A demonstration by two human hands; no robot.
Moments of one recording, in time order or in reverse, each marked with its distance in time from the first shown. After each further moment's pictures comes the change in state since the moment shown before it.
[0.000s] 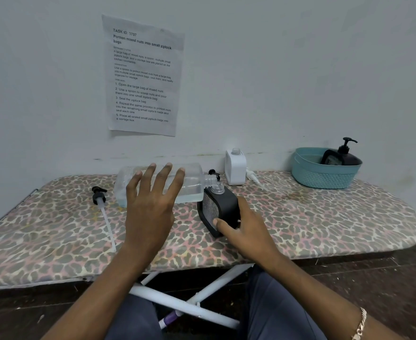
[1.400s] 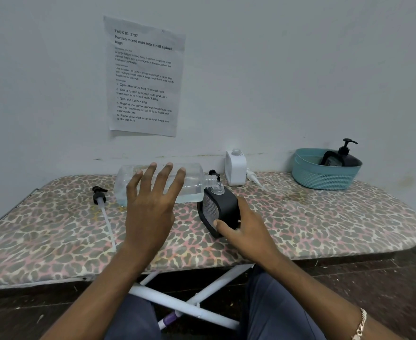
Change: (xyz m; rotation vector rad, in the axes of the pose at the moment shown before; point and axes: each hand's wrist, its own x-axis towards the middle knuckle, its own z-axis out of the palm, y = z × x) left_hand 0.001 0.000 -0.002 0.017 -0.005 0.005; right_hand 0.001 0.002 0.000 -0.009 -0.009 -0.006
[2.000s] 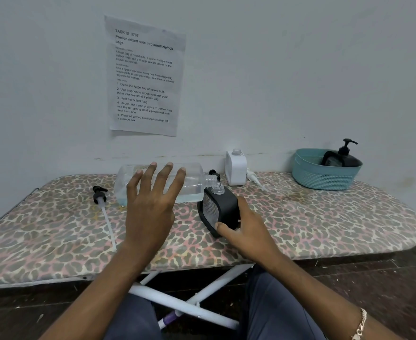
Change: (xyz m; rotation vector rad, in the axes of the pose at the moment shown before) left_hand 0.000 0.000 0.000 -0.013 0.000 -0.005; right_hand 0.000 0.000 -0.002 -0.024 -0.018 -0.018
